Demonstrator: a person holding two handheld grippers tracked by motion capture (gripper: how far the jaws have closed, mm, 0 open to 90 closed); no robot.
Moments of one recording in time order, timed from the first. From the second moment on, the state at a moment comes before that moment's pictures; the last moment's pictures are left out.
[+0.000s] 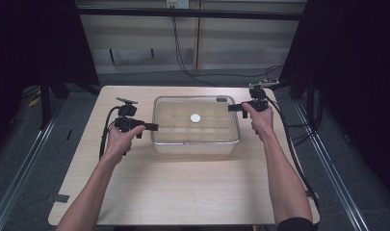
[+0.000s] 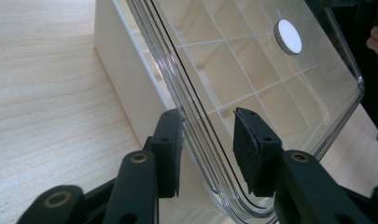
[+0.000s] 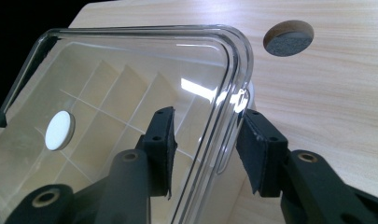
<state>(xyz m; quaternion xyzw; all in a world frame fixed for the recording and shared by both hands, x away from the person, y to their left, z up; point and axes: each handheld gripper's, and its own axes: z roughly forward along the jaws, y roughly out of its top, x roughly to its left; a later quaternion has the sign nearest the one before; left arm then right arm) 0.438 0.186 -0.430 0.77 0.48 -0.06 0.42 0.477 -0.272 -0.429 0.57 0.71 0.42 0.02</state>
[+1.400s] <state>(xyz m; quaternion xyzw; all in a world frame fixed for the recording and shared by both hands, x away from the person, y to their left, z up) 0.428 0.190 -0.423 0.76 0.47 -0.08 0.45 0.443 -0.281 -0.402 0.56 0.68 0.48 0.01</state>
